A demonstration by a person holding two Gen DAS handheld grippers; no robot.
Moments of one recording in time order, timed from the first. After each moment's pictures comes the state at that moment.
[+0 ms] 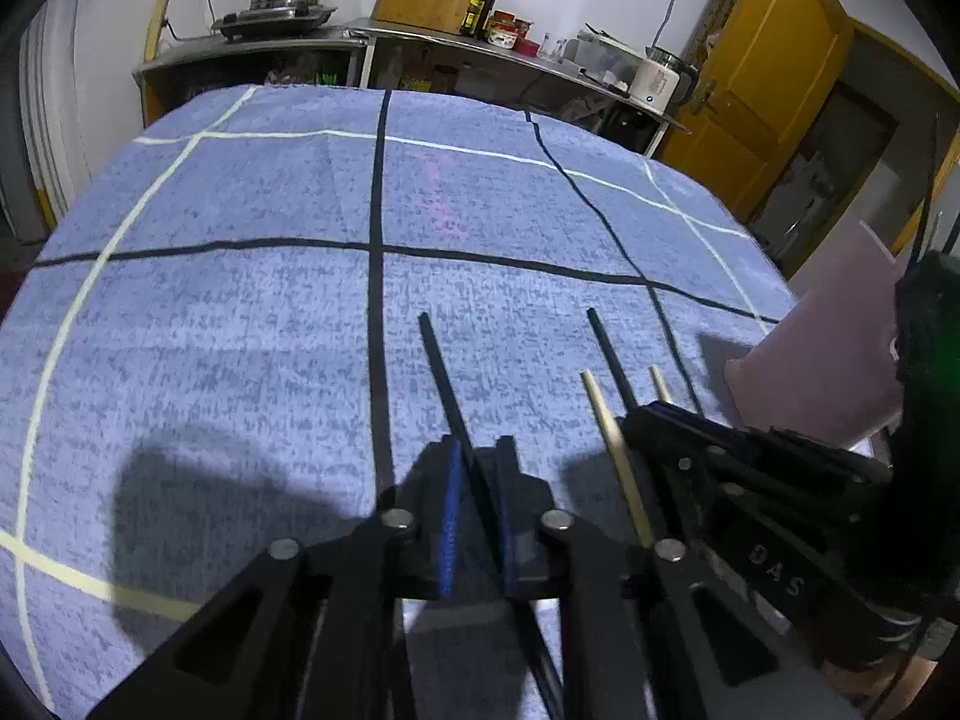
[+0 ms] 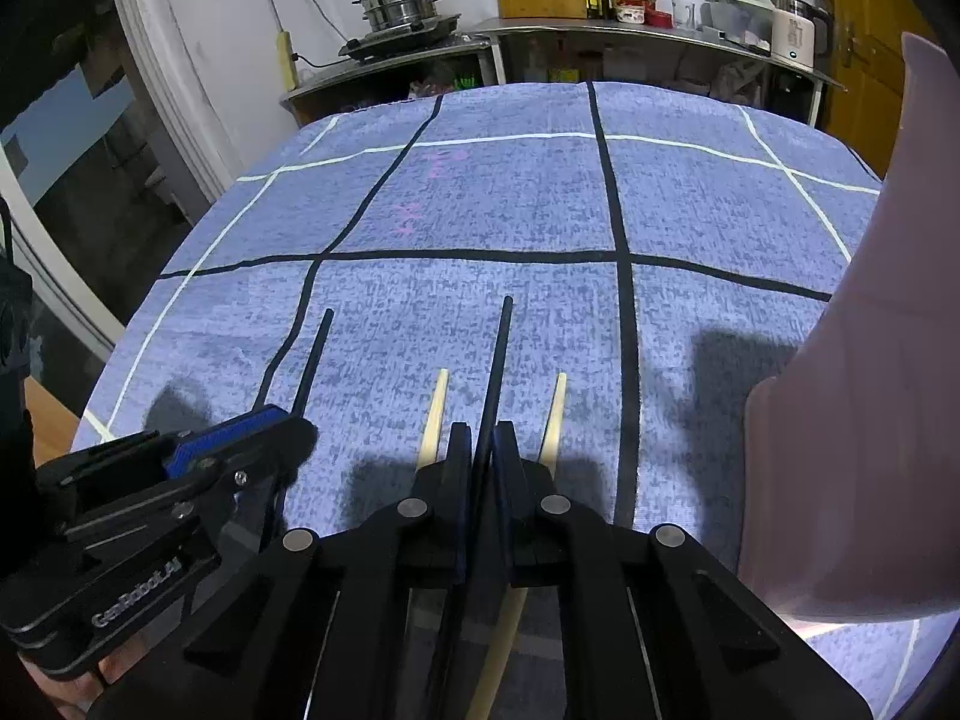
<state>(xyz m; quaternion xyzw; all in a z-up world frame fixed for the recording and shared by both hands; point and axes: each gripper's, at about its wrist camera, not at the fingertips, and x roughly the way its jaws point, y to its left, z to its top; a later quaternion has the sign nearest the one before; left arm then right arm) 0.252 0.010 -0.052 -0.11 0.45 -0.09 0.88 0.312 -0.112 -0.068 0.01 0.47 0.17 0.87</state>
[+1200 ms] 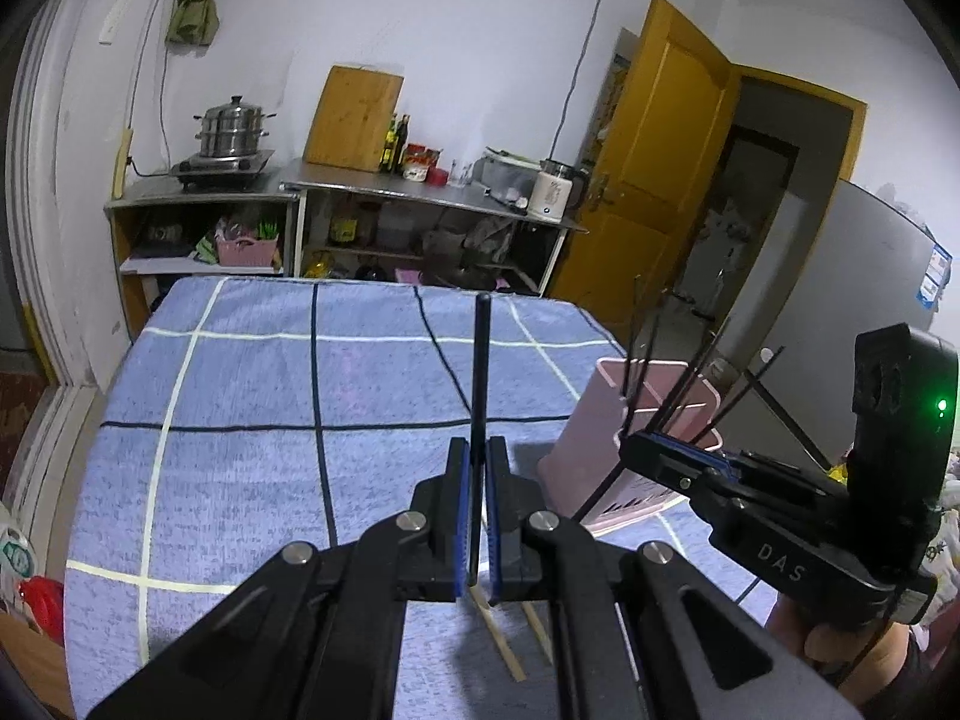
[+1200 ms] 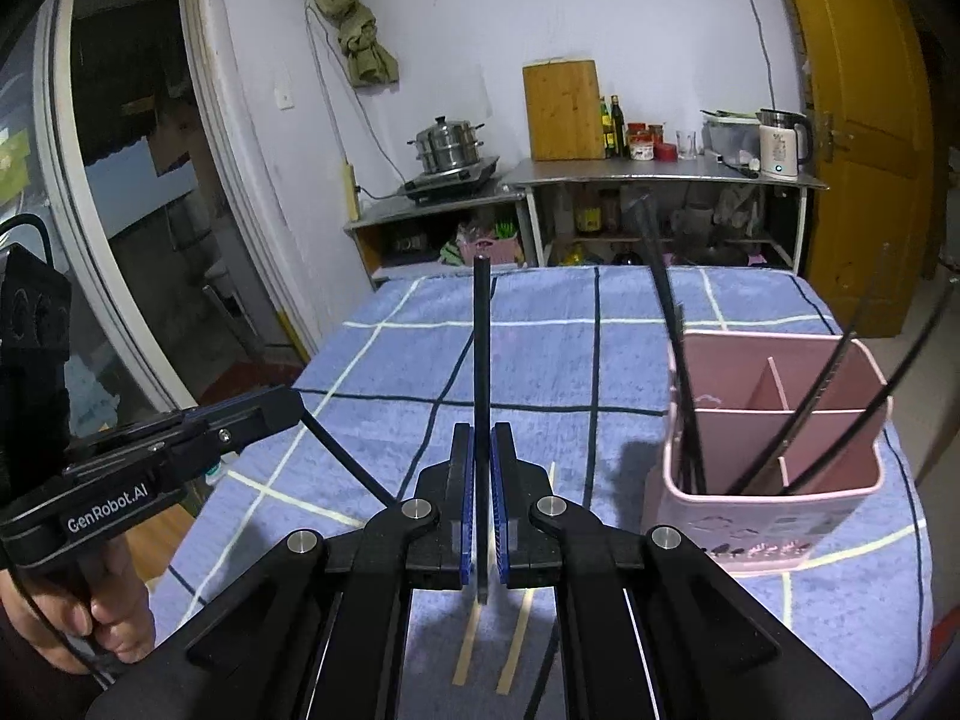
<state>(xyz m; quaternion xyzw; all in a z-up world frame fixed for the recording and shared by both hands) 0.158 0.008 0.107 -0.10 0.31 -0.17 0.93 0.205 -0.153 0.088 0.05 0.33 0.20 0.92</state>
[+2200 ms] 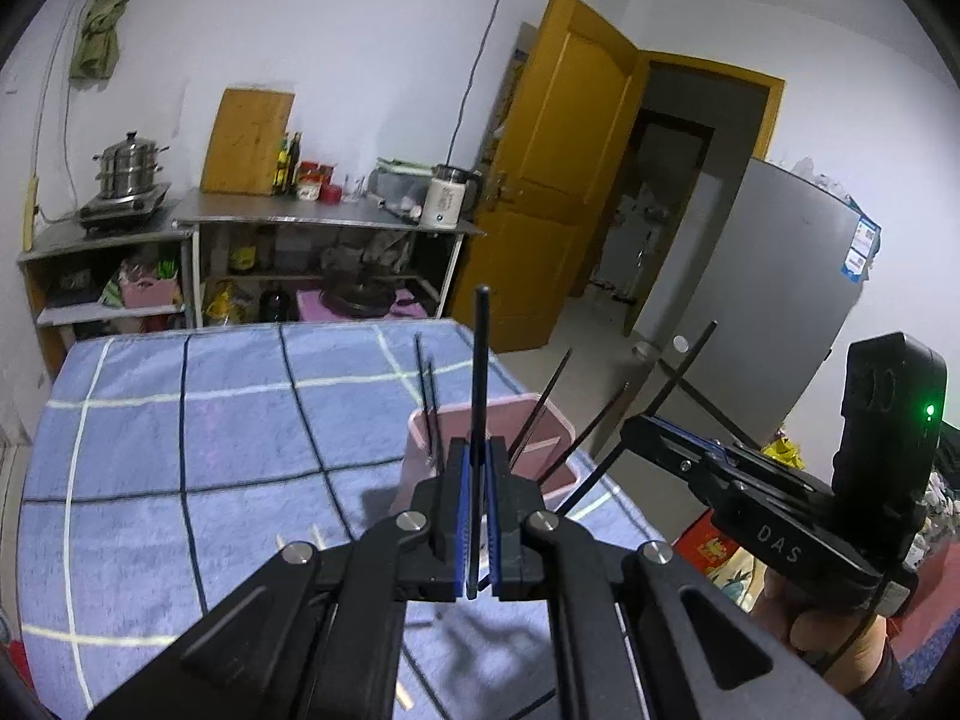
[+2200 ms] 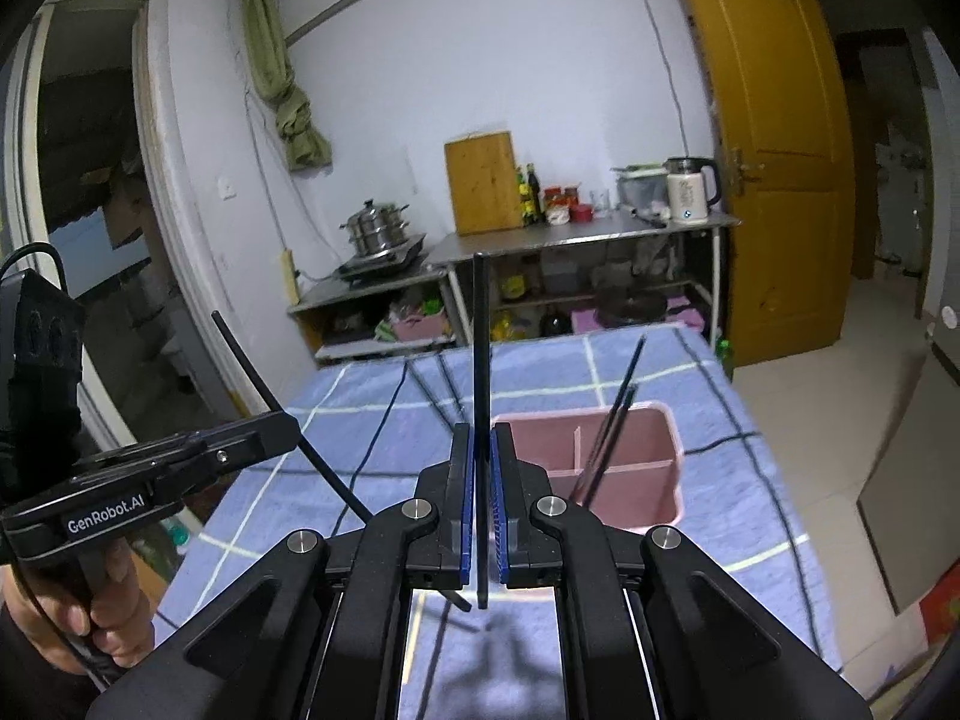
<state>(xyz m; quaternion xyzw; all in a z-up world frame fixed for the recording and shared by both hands) 0.169 -0.087 0.167 -0.08 0.29 -0.27 0.92 0.172 -0.259 0.152 0.08 0.26 0.12 0.95</state>
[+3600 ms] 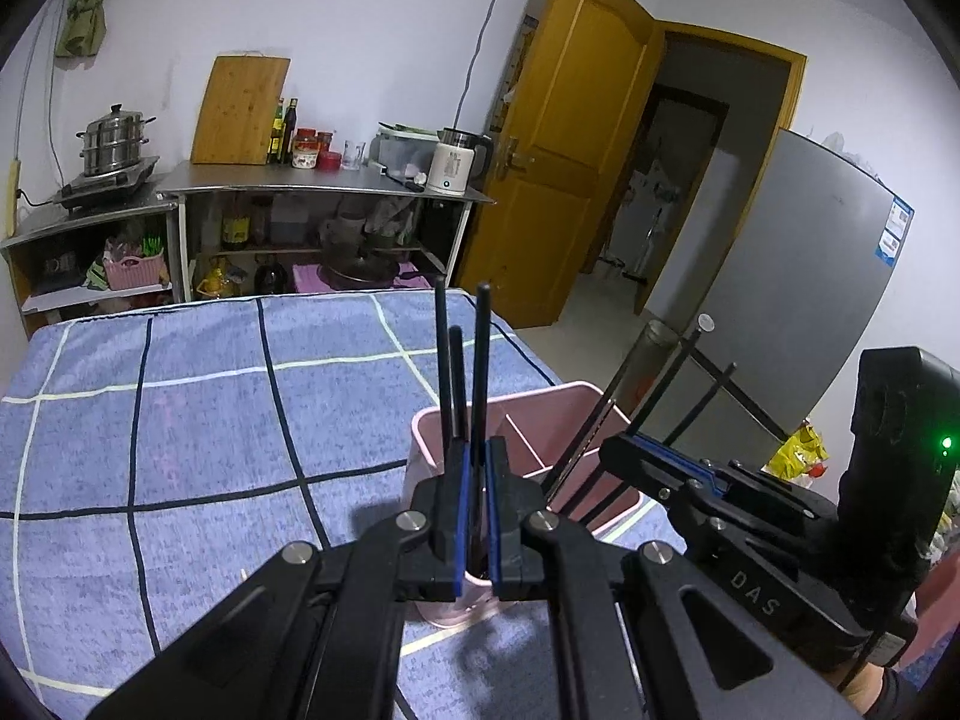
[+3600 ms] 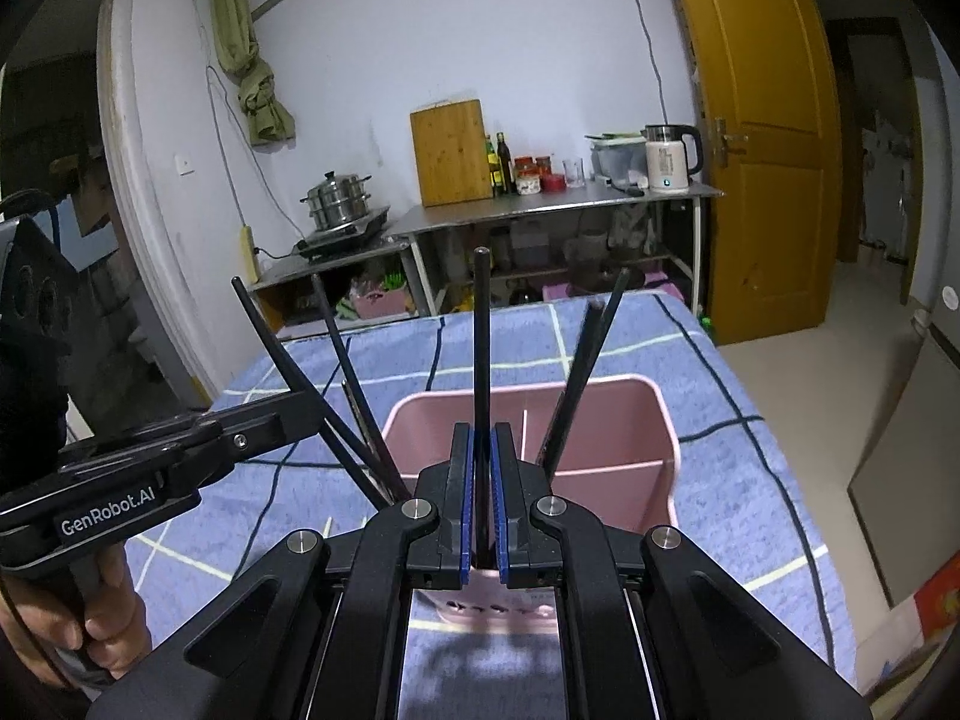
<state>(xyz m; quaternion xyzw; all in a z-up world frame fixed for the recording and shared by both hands) 0.229 -0.127 0.106 -0.07 0.32 -0.26 0.91 0.240 -0.273 0.086 0.08 0.29 0.10 0.95</state>
